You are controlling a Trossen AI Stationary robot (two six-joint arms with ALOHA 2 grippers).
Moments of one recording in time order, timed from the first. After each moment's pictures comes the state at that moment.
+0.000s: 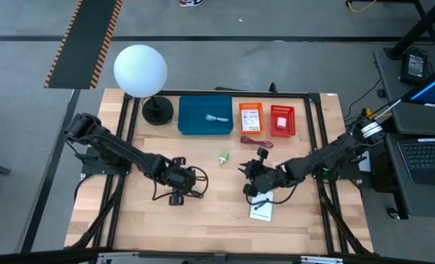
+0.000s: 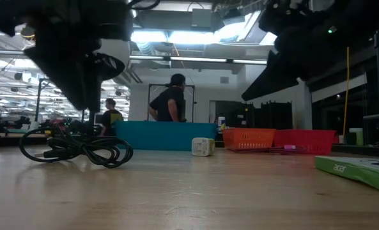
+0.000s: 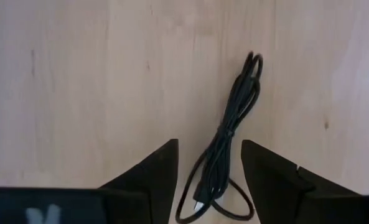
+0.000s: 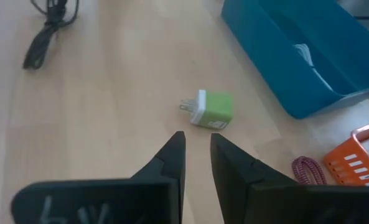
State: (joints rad) left arm -0.38 1.55 0.97 -0.63 -0.16 -0.41; right arm 0.40 1.55 0.76 -0.03 0.70 0.36
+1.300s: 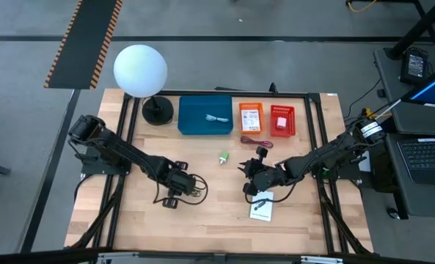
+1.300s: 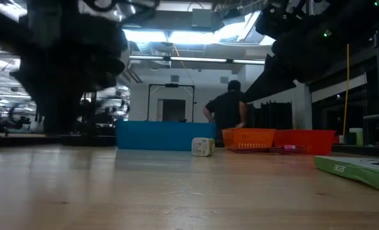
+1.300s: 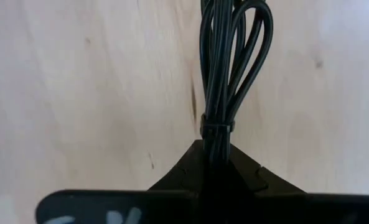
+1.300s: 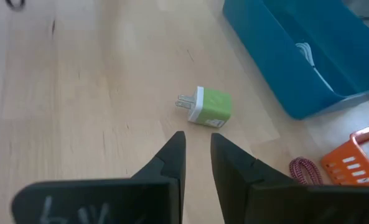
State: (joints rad) left arm -0.37 1.62 0.96 -0.65 -0.03 -0.21; right arm 0.38 1.55 0.76 -0.03 0.68 0.32
